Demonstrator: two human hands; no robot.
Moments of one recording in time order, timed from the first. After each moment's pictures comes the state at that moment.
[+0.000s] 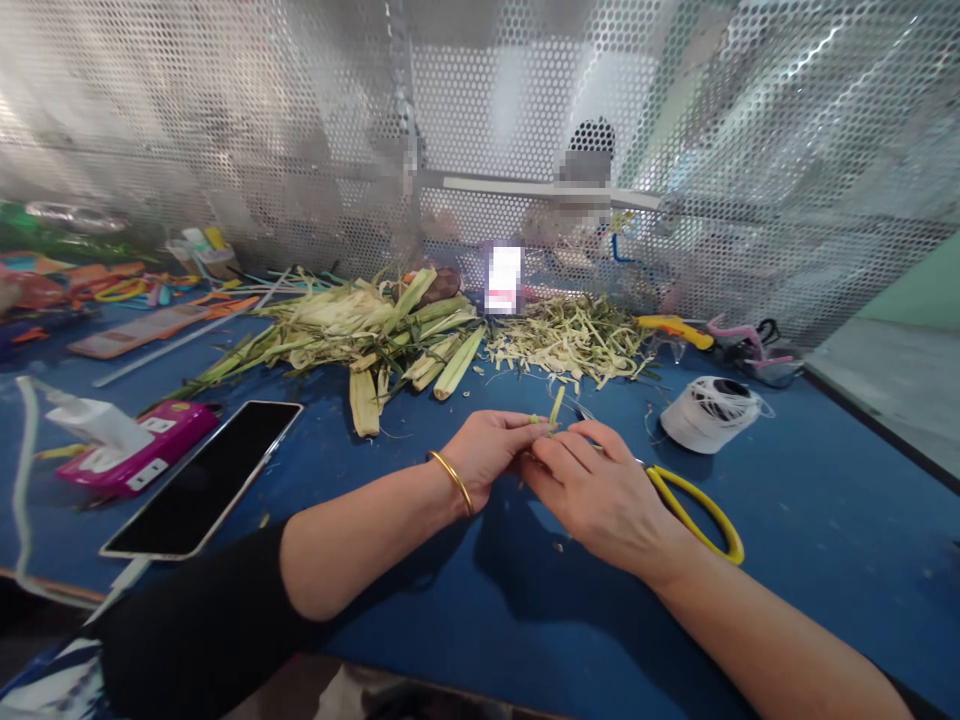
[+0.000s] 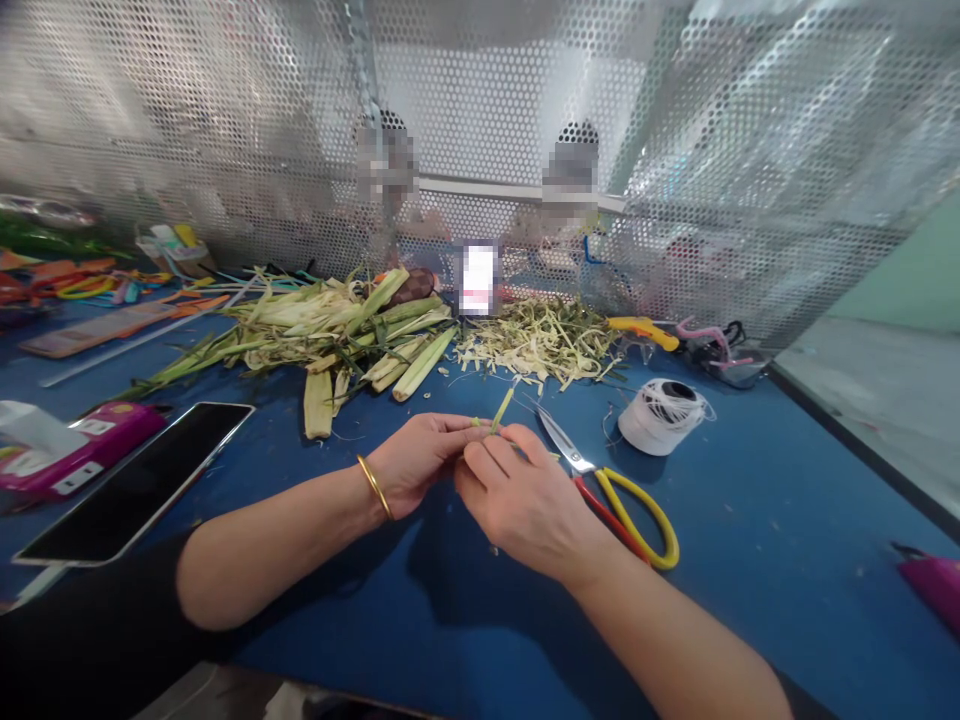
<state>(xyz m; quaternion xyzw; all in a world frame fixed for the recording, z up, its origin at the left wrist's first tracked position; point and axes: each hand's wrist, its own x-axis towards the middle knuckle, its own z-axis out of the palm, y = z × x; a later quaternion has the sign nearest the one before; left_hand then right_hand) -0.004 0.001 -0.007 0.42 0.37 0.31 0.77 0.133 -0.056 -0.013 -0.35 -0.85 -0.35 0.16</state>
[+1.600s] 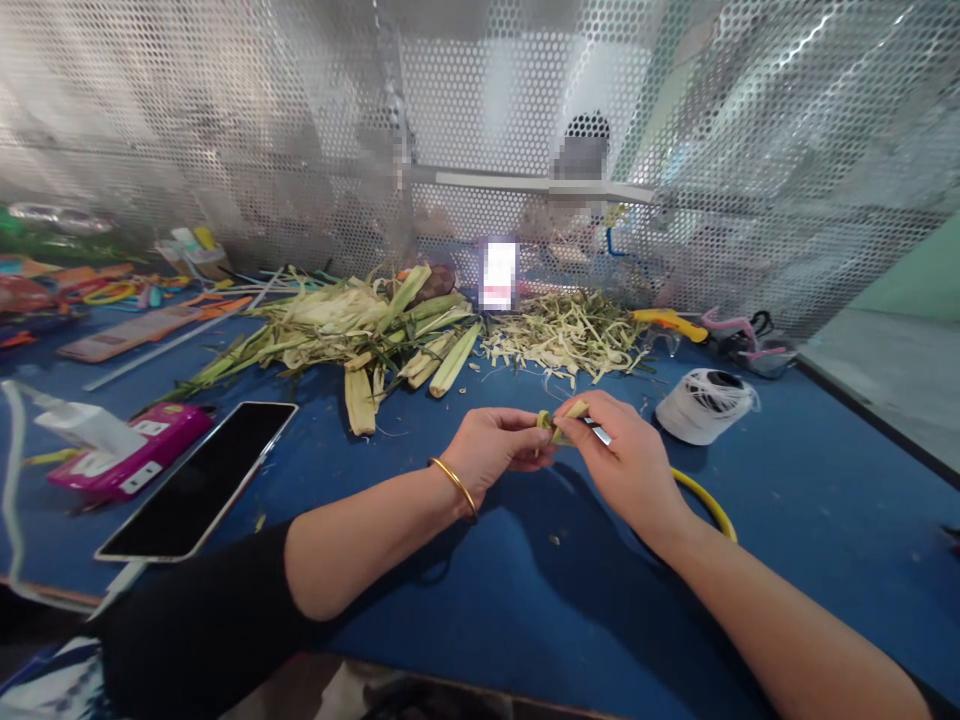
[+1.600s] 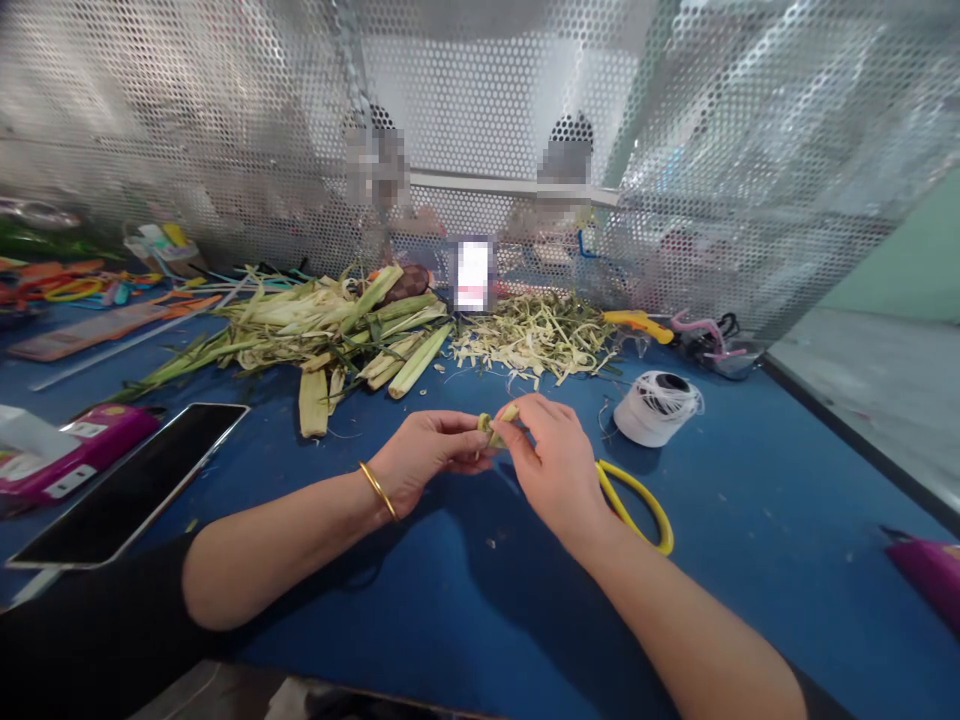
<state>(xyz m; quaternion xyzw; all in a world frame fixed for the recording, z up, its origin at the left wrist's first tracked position) -0.001 -0.001 -0.010 0.45 0.40 0.33 0.73 0.151 -0.043 -0.012 -0.55 -0.73 0.01 0.41</state>
